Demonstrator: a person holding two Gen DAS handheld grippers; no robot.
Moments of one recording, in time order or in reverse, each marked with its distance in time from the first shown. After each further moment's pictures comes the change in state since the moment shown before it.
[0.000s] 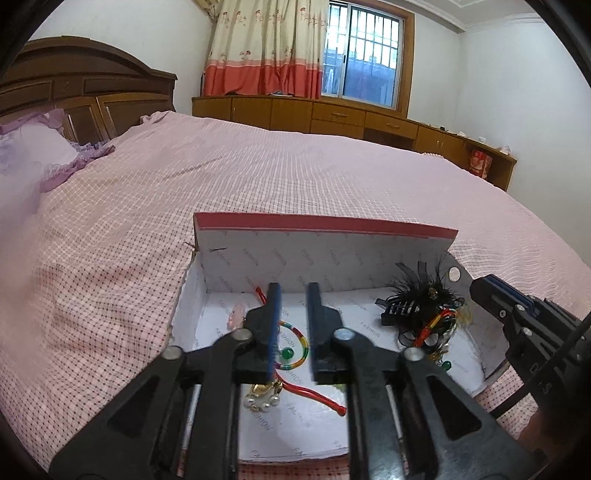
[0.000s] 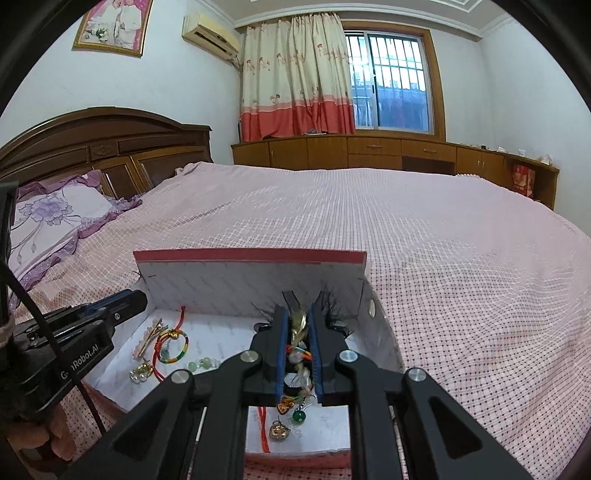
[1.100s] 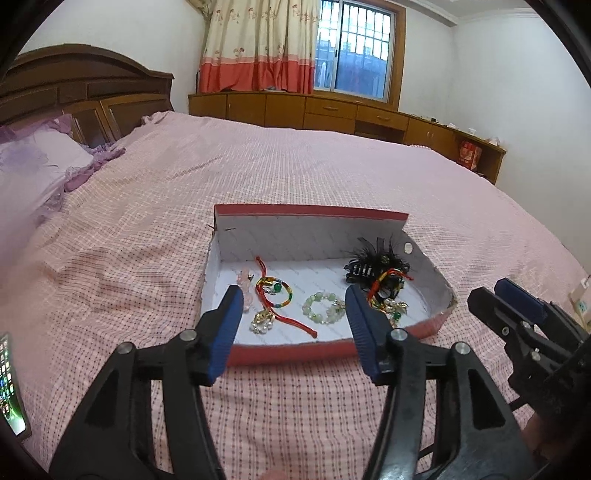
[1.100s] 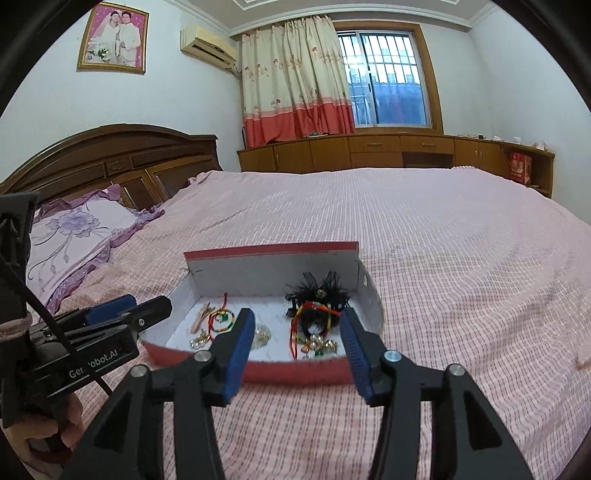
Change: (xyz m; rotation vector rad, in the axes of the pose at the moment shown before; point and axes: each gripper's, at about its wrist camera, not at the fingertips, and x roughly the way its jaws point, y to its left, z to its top) left arm -0.094 -0.012 -0.012 0.024 0.035 -0.019; right arm -0.098 0.009 -0.009 0.058 0.006 0.044
